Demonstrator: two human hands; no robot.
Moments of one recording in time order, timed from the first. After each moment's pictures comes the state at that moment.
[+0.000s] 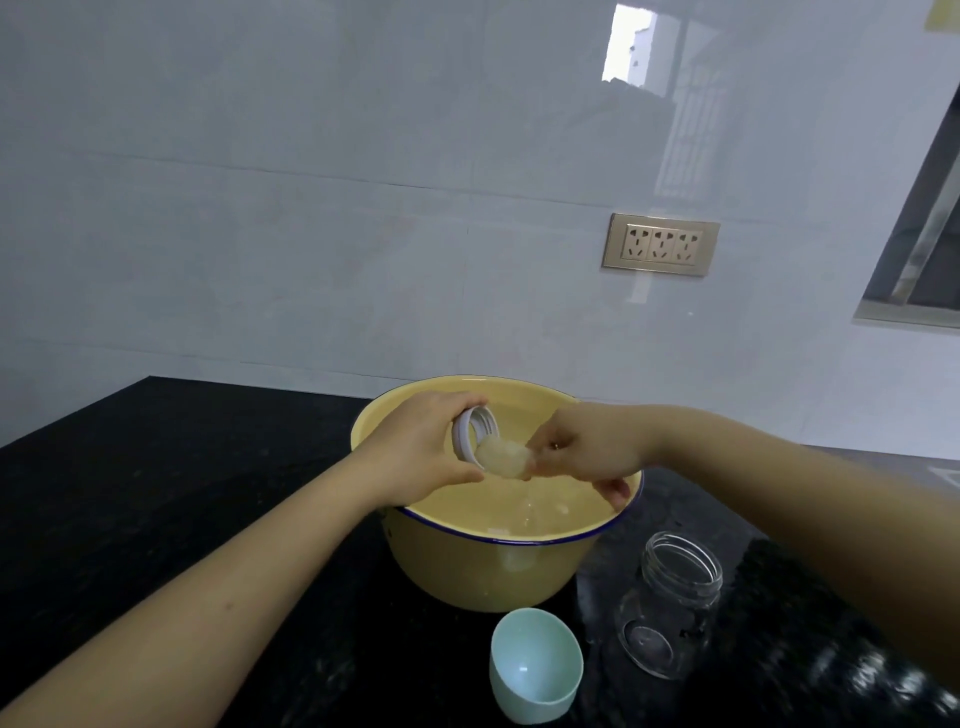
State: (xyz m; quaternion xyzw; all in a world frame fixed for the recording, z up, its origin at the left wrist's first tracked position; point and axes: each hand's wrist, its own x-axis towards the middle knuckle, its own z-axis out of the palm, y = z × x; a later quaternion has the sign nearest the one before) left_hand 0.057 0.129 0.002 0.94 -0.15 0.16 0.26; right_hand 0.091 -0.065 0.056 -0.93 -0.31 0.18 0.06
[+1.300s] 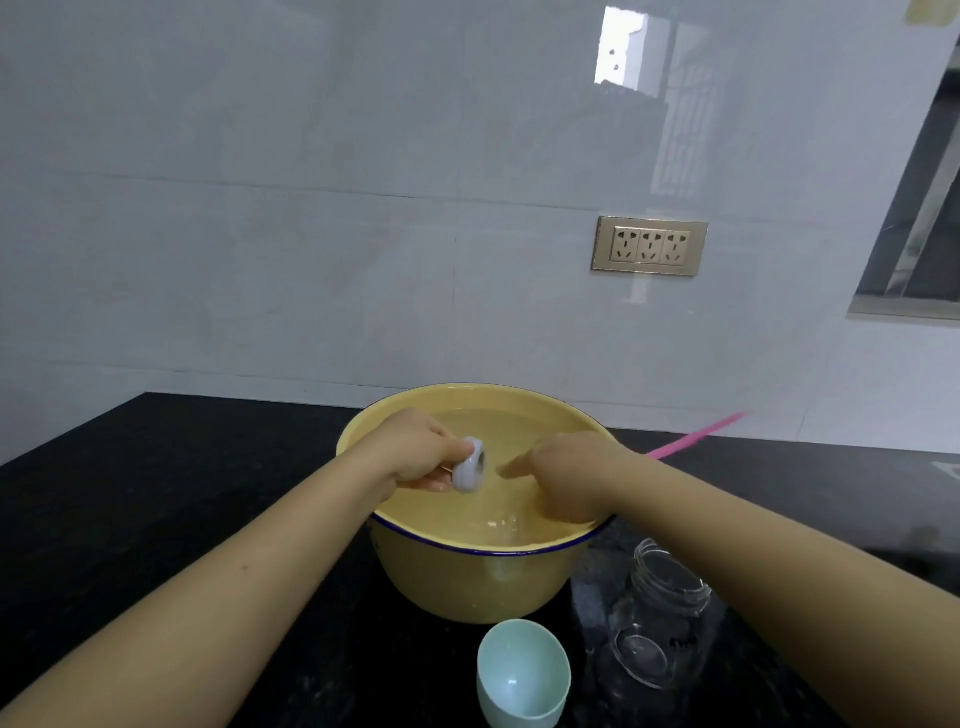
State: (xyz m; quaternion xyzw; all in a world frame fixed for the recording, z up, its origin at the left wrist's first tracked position) left_hand 0.084 0.120 0.003 0.86 0.07 -0.02 0.51; right_hand 0.095 -0.059 0.019 -0.95 -0.29 0.05 -0.13
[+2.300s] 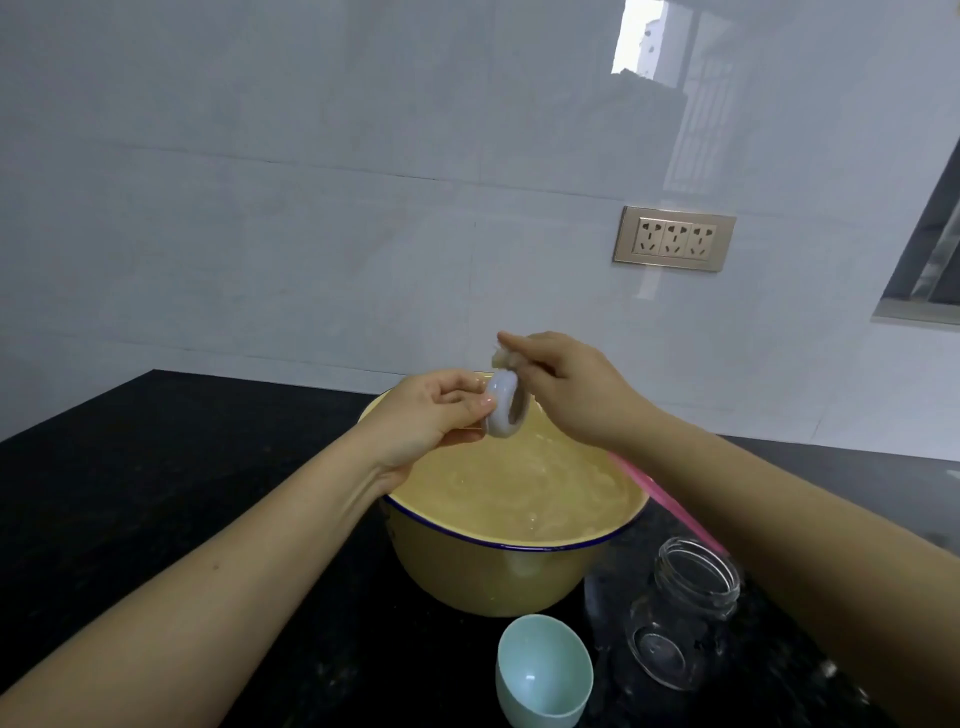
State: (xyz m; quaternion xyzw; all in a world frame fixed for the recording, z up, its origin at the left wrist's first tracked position) left_hand 0.067 0.125 0.010 0.71 -0.08 0.03 0.70; right_hand 0.108 -0.037 0.045 -0.87 -0.34 -0.15 0.33
